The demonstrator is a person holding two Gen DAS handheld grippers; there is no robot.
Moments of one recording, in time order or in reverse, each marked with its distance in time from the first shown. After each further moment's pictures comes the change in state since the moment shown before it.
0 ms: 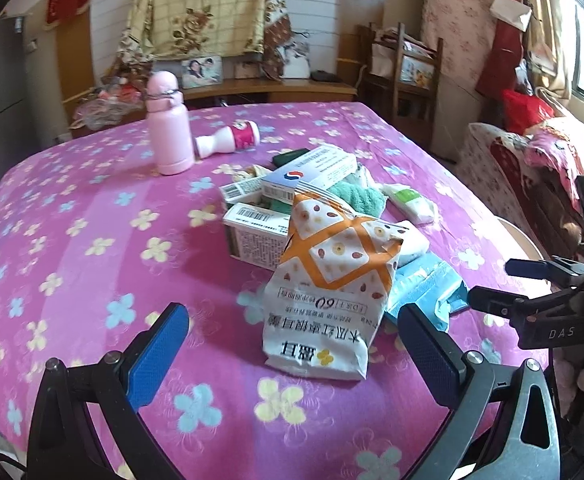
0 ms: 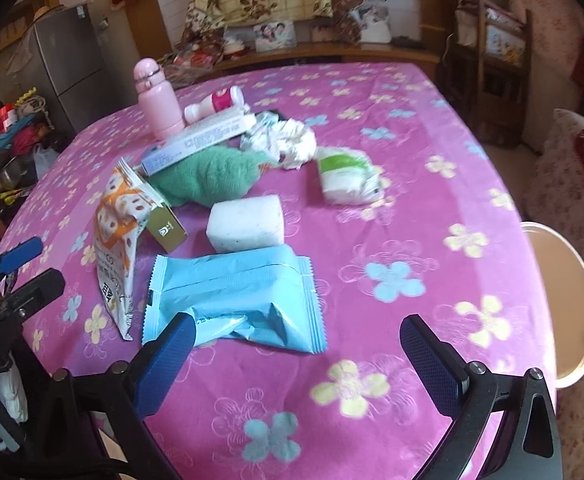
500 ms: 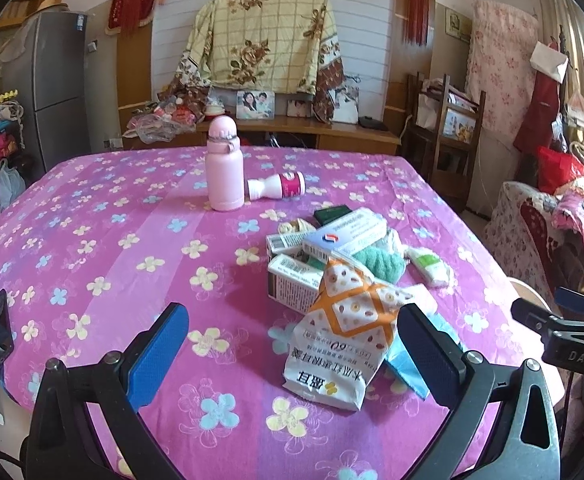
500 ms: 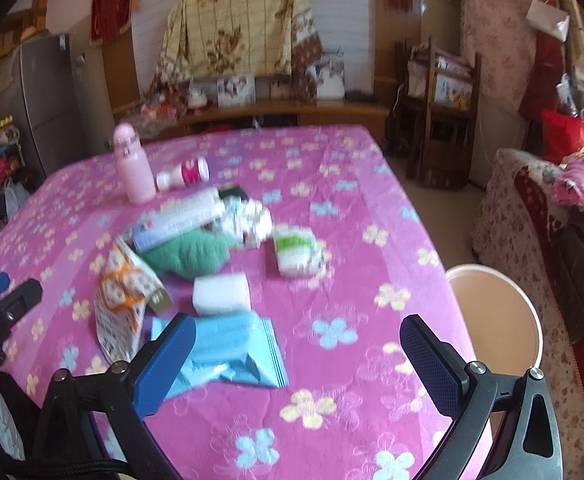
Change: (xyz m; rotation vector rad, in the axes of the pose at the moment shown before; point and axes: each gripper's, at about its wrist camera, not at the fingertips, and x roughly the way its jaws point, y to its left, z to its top) left arm -0.048 0.002 0.011 -0.143 -0.142 0.142; right arm -0.072 0.008 0.016 0.042 -0.165 -0.194
